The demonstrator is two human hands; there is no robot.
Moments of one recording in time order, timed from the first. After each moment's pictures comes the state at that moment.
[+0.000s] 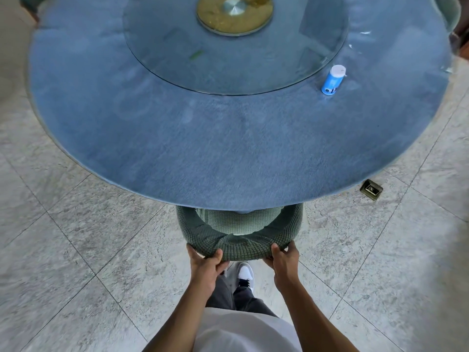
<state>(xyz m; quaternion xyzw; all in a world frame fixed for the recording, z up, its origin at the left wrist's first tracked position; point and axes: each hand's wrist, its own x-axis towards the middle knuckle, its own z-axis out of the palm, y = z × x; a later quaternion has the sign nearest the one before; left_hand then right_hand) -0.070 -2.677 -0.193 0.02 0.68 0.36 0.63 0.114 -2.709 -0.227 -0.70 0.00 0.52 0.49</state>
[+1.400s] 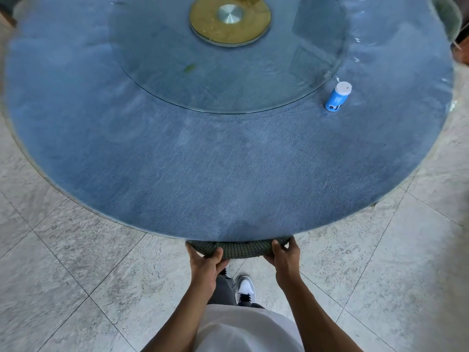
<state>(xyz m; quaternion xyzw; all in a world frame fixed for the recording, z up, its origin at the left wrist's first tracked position) -0.070 -2.584 -0.211 0.05 0.66 0.38 0.65 0.118 -2.615 -0.221 -0.69 0.00 0.51 0.51</state>
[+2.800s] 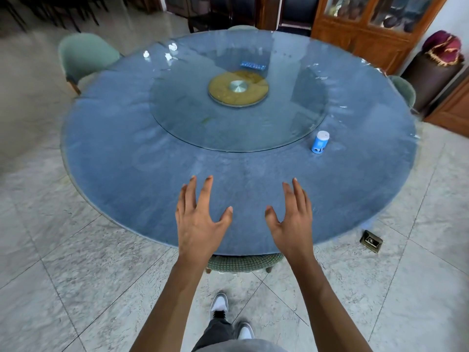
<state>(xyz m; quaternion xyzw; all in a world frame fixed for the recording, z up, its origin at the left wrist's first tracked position) -0.057 -2.552 -0.009 0.68 0.65 0.30 0.15 0.139 -2.579 -0.039 -0.72 -0.57 0.07 0.39</state>
